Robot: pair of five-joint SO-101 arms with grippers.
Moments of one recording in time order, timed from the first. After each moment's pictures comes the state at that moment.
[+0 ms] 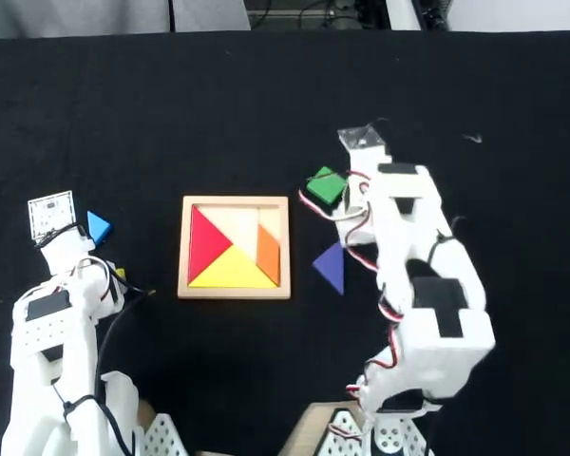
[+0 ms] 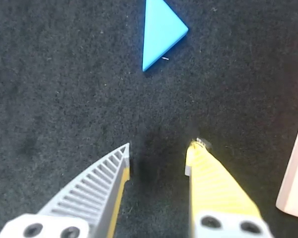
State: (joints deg) left arm -24.5 -43.9 76.3 38.9 -4.7; right arm -1.3 14.8 20.9 60.1 13.3
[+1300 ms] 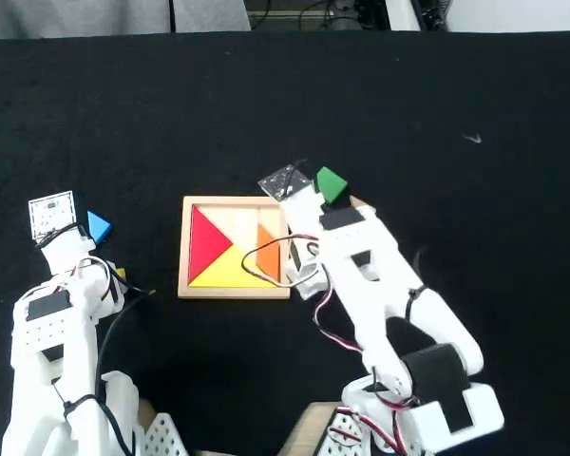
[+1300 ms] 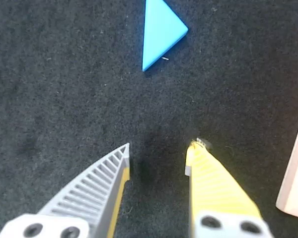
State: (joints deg) left arm -24.5 -43.9 76.3 38.9 -4.7; right arm -18.5 -8.3 45.3 59.1 16.8
